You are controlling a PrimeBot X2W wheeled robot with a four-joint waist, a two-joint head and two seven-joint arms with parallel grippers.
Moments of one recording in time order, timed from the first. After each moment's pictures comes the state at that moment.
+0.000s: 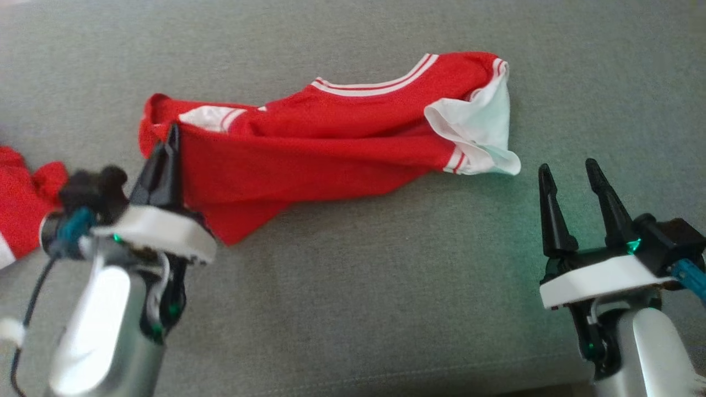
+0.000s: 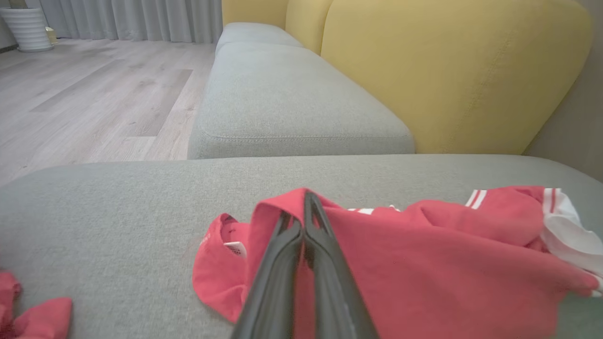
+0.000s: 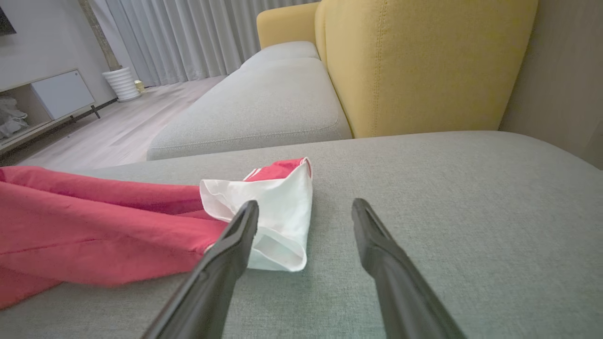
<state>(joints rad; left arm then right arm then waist) -0.28 0.22 -0.25 0.09 -0.34 0.12 -0.08 -0.09 -0.05 0.03 0.01 0.17 0.12 -0.04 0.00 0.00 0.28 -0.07</state>
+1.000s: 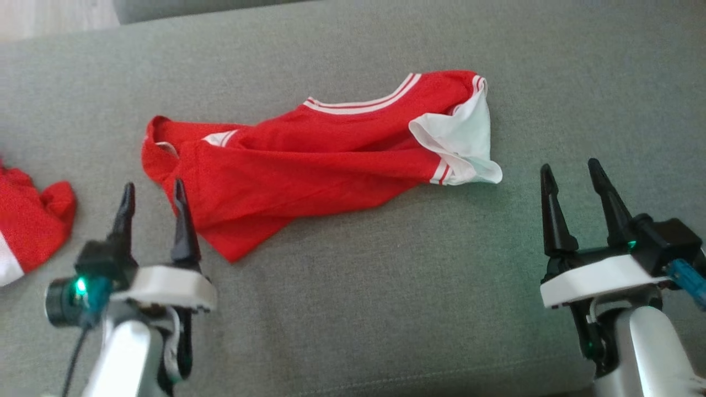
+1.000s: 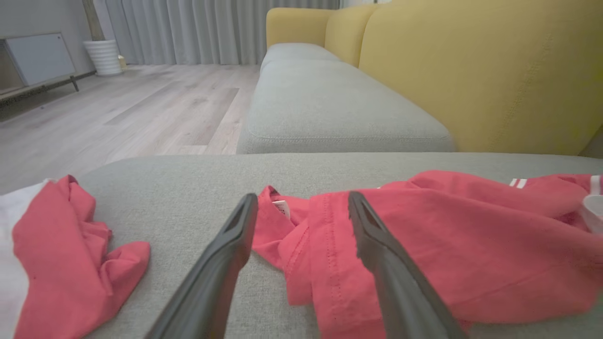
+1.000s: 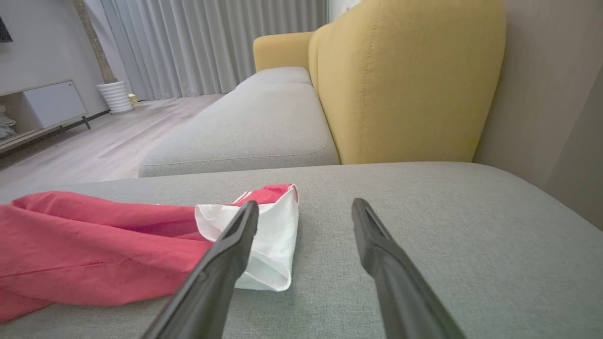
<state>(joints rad) -0.16 0.19 -0.23 0.18 -0.28 0.24 -0.25 -0.11 -0.05 0.02 0.05 0.12 0.12 -0.06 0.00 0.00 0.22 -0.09</state>
